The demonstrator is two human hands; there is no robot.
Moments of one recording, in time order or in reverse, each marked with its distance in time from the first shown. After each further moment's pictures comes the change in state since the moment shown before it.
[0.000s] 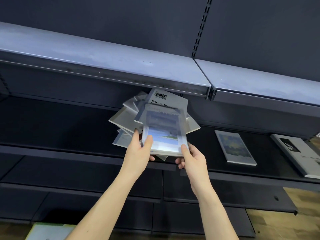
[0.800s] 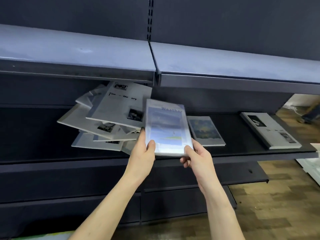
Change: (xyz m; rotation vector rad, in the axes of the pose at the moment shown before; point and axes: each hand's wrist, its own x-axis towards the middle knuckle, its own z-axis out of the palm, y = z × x) left_hand -0.011 0.000 0.120 0.019 -0.216 0.089; right_hand 0.002 0.009 -0.123 0.029 0.087 0.014
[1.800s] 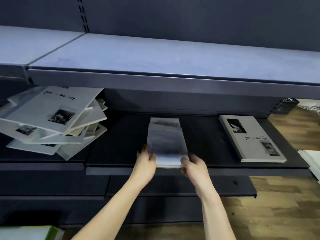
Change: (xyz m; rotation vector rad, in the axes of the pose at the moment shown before) left_hand 0.071 -0.030 0.260 0.198 0.031 -0.247; right_hand 0.134 0.063 -0.234 -0.198 -0.052 0.178
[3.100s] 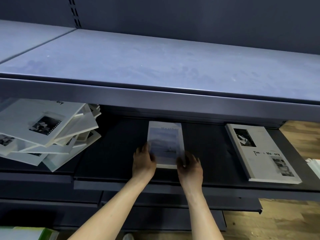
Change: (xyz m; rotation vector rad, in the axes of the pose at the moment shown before) left_hand 0.079 0.008 0.021 0.398 0.179 -0.045; right_hand 0.086 0.025 0.023 -0.442 0.261 -0.264
